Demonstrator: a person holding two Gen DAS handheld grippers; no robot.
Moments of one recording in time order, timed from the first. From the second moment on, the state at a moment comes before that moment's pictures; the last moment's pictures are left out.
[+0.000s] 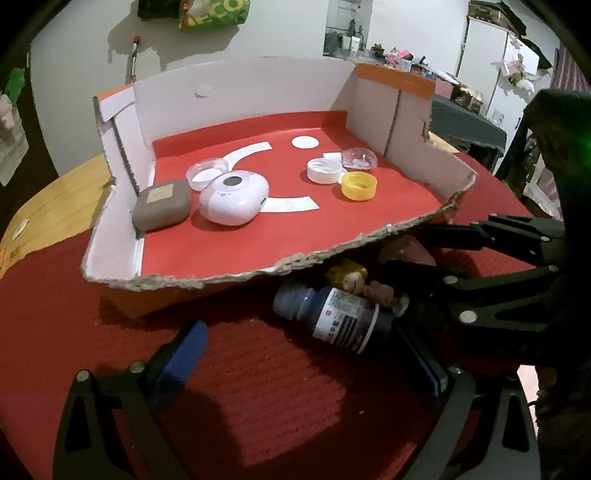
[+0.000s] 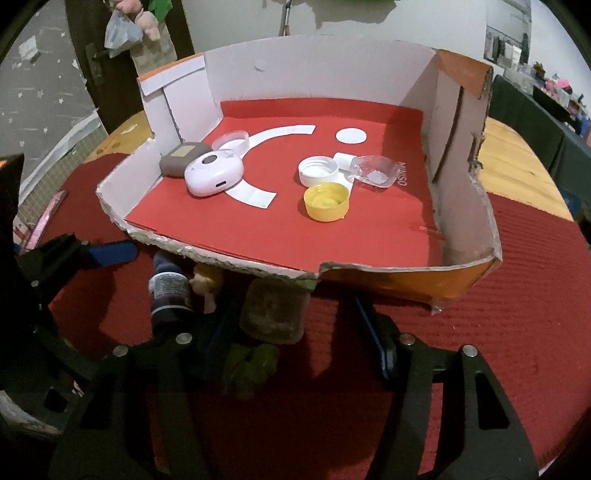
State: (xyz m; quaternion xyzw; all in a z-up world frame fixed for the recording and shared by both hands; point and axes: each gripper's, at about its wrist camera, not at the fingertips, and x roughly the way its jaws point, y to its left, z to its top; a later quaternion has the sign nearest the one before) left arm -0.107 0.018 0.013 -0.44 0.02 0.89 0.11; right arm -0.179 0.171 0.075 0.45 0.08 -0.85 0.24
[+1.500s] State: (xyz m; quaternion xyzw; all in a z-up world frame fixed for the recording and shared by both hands) left arm -0.075 0.009 0.071 -0.37 0.01 0.92 0.12; right arm -0.140 0.173 0.136 0.39 0.07 -0.87 0.29
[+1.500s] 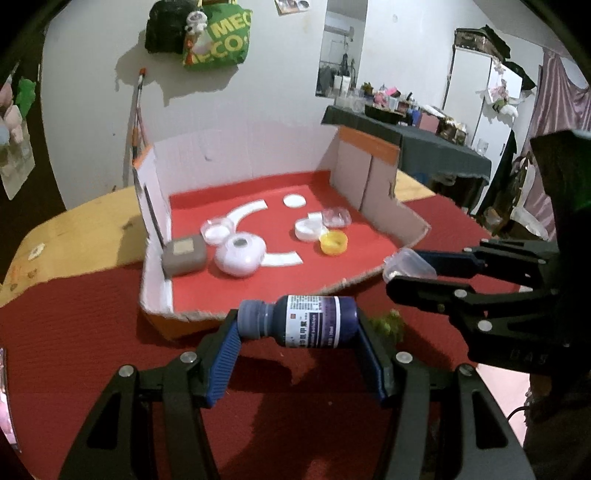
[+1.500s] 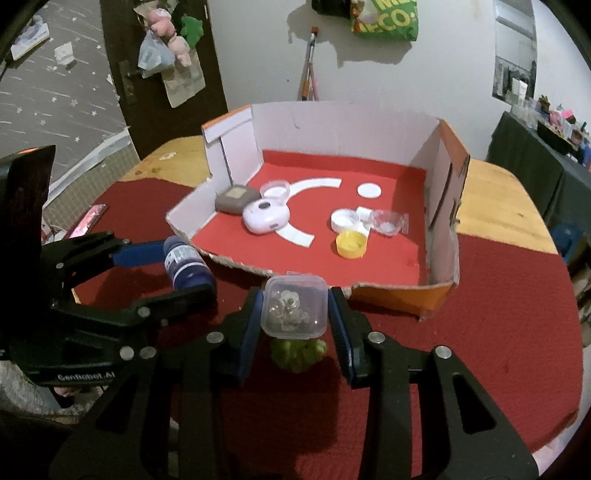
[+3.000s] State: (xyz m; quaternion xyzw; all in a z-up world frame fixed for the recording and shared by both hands) left arm -0.163 -0.006 0.039 -0.48 0.01 0.87 0.11; right arm -0.229 0.150 0.100 0.48 0.05 -0.82 0.32
